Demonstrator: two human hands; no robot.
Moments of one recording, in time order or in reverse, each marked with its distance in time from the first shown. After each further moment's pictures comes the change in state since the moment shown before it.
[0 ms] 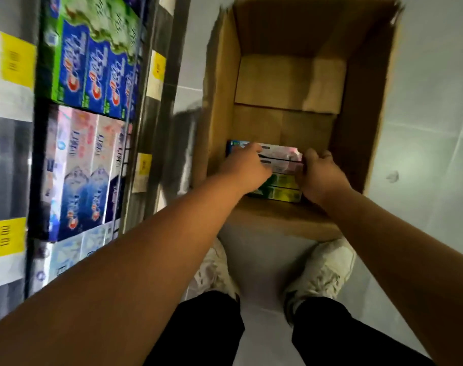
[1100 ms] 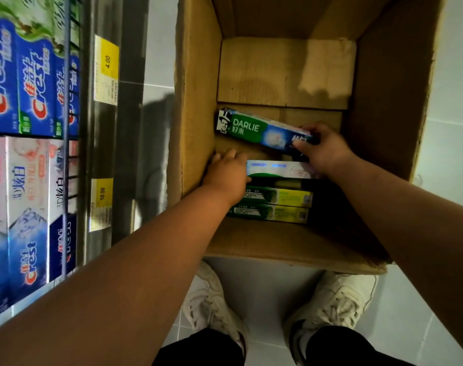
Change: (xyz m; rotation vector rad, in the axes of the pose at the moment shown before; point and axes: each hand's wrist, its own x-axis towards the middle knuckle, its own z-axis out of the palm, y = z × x) left_hand 0.108 -0.053 0.046 0.379 0.069 0.173; right_hand 0.122 0.016 0.025 0.825 0.068 0.223
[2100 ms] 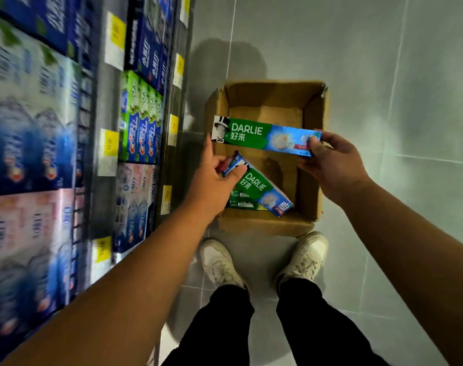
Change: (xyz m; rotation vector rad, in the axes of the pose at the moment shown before) left_hand -0.227 0.040 -0.211 -1.014 0.208 -0.048; right_hand -0.258 -0.160 -0.109 0.672 0.041 -0.070
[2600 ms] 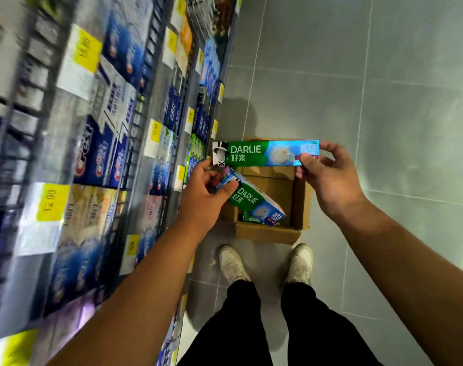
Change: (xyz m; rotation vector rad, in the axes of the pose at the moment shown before) left_hand -0.205 0.184 -0.123 -0.146 0.159 0.130; right_hand -0.242 -0.191 0.047 0.044 -0.050 -0.228
